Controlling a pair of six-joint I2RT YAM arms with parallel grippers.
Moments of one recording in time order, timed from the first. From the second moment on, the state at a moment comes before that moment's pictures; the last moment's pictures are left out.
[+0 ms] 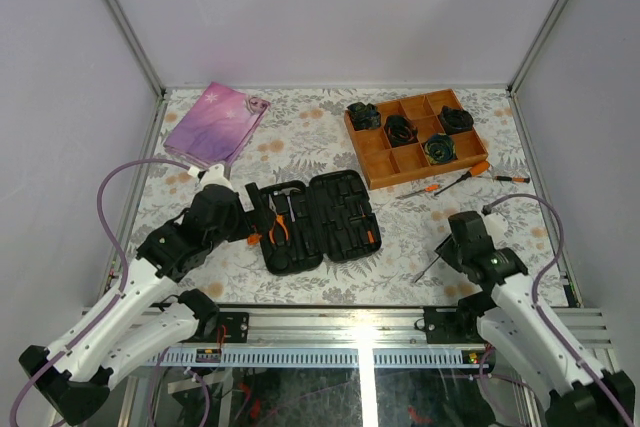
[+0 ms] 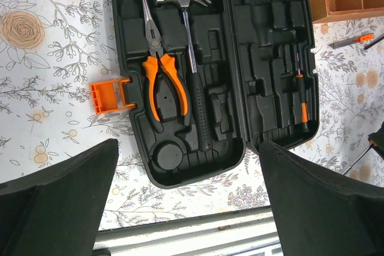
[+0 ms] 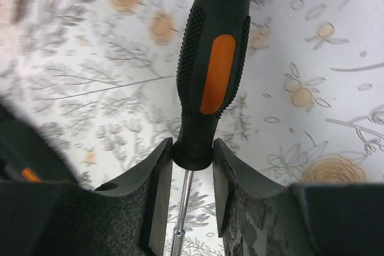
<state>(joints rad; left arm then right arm) -0.63 0.74 0.78 -0.75 -0.22 -0.76 0.34 0.69 0.38 -0.74 0.30 1.00</state>
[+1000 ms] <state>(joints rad) -0.63 0.64 0.82 -0.63 -0.11 -0.68 0.94 1.10 0.47 0.23 -0.17 0.34</state>
